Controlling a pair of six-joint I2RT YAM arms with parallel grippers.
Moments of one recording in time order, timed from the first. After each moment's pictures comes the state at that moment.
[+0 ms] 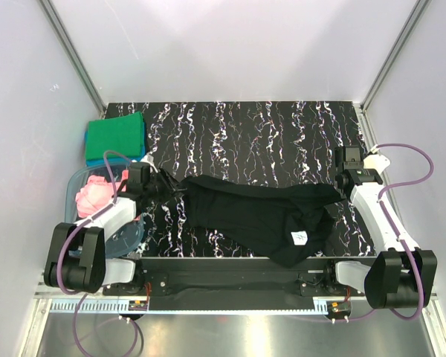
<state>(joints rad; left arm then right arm) -0.14 1.30 0.57 -0.02 0.32 -0.78 0.02 1.19 0.91 -0.78 0.60 0.78</state>
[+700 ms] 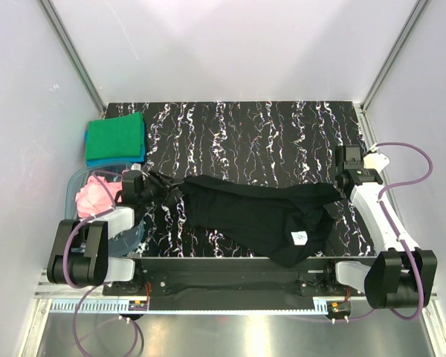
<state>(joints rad) -0.06 1.34 0.40 0.35 0.39 -1.14 0.02 1.19 0.91 -0.75 0.59 0.76</state>
